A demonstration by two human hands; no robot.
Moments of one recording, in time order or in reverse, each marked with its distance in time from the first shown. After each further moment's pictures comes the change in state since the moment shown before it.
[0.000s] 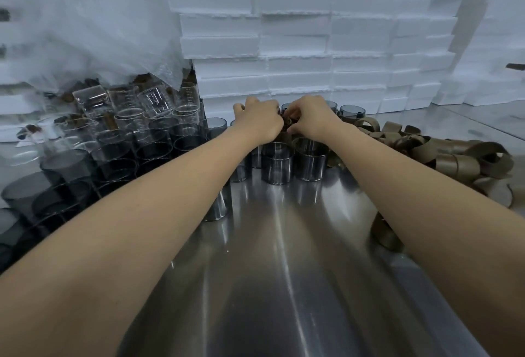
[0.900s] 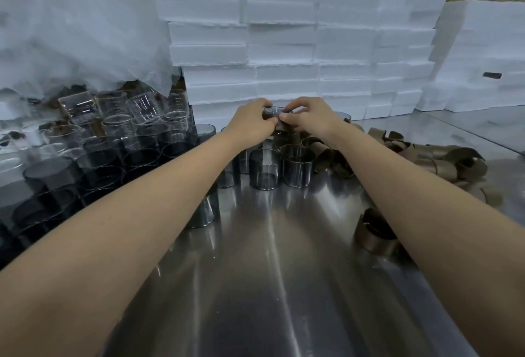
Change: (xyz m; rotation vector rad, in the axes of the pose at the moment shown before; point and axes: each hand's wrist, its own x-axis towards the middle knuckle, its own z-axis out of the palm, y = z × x) left_hand -0.011 0.006 -0.010 -0.406 0.047 0.100; right_hand -0.013 0.016 -0.016 0.604 0.062 0.164
